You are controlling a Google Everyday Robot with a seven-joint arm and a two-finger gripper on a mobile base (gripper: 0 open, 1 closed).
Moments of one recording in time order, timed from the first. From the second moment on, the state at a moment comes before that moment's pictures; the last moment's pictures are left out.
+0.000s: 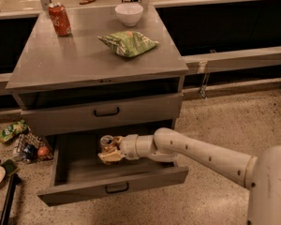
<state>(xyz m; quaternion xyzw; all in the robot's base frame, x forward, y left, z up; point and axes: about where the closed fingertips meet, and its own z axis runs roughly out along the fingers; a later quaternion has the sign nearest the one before) 0.584 0.139 0.519 -0.48 0.65 0.40 0.43</state>
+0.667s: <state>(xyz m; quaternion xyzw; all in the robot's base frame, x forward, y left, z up) 0.601 0.171 0.462 -0.55 0.61 0.41 0.40</state>
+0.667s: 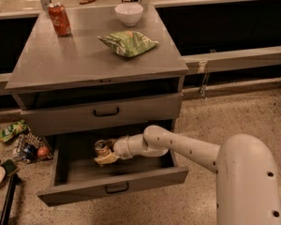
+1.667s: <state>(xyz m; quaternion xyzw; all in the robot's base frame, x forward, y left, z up) 0.603 0.191 0.420 -0.55 0.63 0.39 0.40</state>
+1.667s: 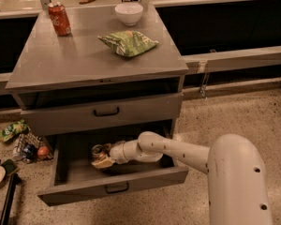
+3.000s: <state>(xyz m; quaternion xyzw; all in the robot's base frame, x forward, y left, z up) 0.598 0.080 0.505 -0.42 0.71 0.33 0.46</state>
